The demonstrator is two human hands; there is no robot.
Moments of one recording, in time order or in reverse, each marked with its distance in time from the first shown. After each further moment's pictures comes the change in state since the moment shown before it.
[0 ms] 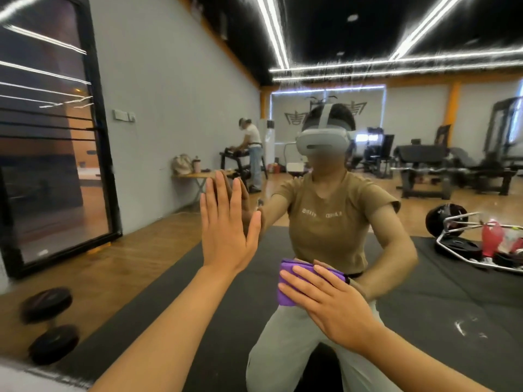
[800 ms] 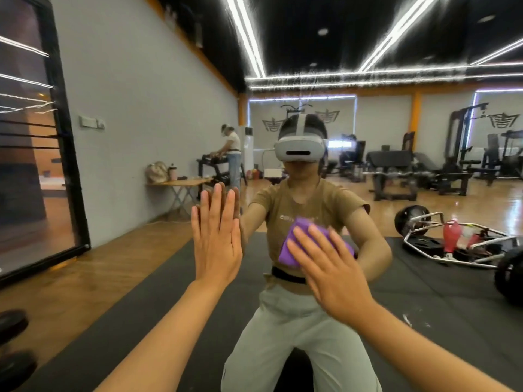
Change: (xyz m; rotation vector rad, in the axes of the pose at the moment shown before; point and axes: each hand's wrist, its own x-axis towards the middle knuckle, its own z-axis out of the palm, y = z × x) left_hand -0.007 0.050 0.018 -0.168 0.083 0.045; right_hand -0.021 0.063 -0.022 0.059 0.204 0.326
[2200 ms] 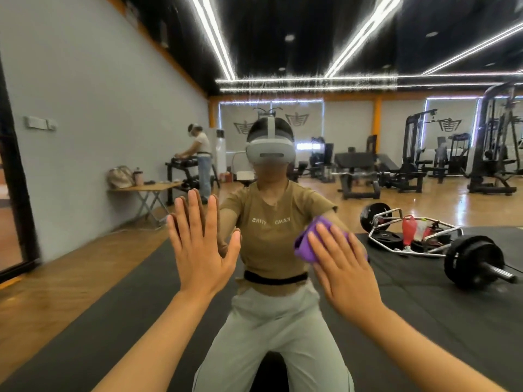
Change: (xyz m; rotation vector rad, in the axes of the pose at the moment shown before) left_hand -0.006 0.051 0.020 0.121 0.029 0.005; right_hand -0.057 0.058 -0.022 -0.028 -0.010 0.218
